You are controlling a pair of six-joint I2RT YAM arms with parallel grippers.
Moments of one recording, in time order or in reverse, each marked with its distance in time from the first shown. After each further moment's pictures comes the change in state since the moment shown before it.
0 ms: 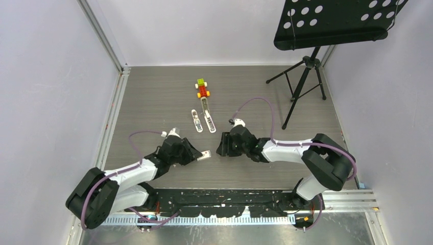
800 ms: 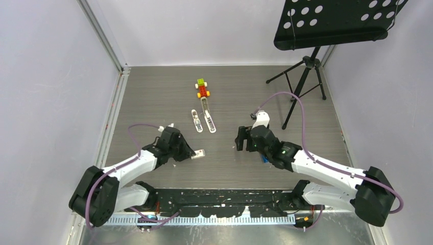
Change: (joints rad) left arm 0.117 0.018 0.152 -0.317 0.022 0.132; right arm -0.013 -0.489 -0.036 -0.344 0.368 -0.216
